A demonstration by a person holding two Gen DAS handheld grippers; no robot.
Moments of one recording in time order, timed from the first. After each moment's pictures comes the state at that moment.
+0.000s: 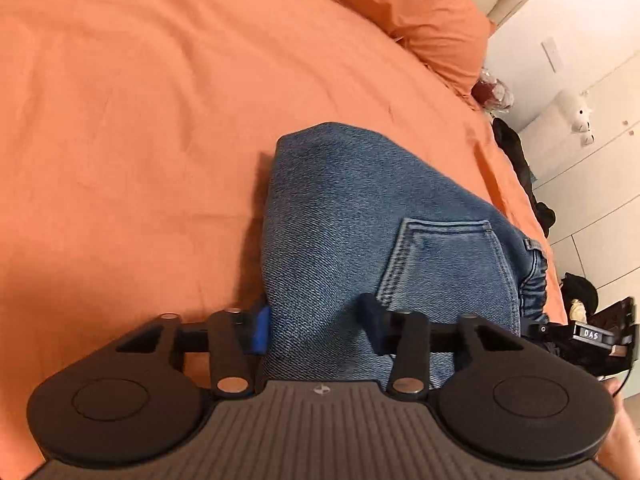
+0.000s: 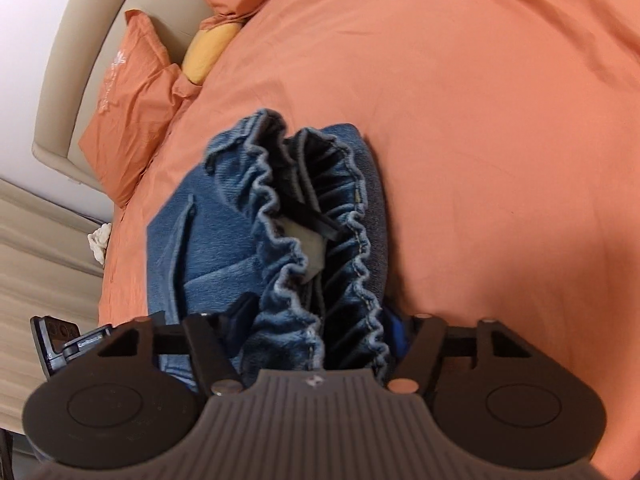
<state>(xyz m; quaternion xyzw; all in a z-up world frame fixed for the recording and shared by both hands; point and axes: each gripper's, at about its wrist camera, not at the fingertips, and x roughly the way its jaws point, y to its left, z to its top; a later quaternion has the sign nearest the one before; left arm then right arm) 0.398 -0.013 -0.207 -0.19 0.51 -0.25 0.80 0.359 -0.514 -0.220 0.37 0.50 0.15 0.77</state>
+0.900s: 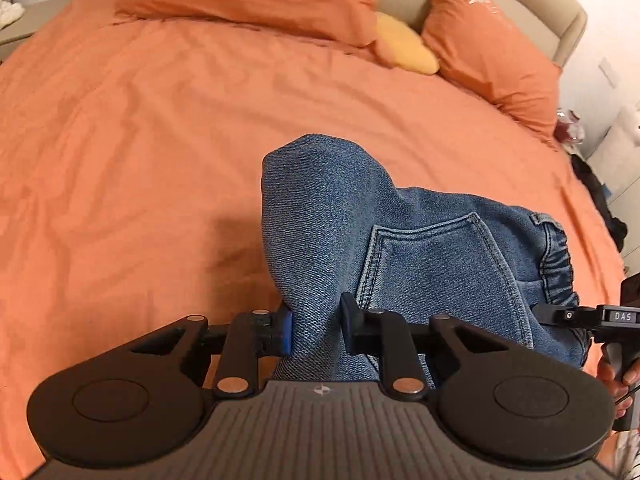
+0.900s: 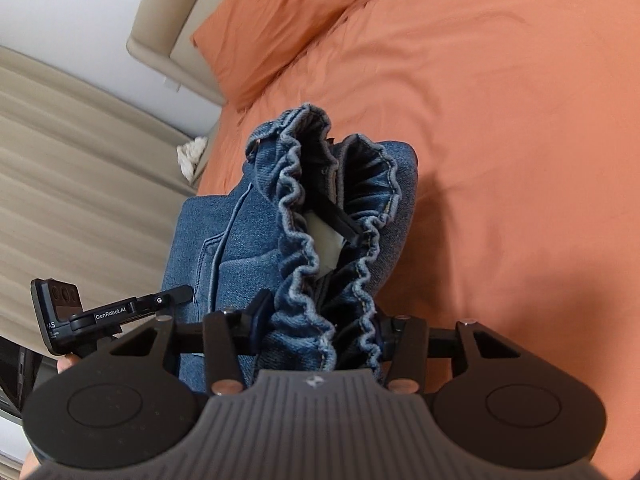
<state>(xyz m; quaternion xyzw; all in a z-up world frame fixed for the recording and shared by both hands) 0.361 0.259 -0.116 -0.10 0.50 -0.13 0.85 0.385 -0.187 -0.152 0.34 0.51 0.31 0.73</state>
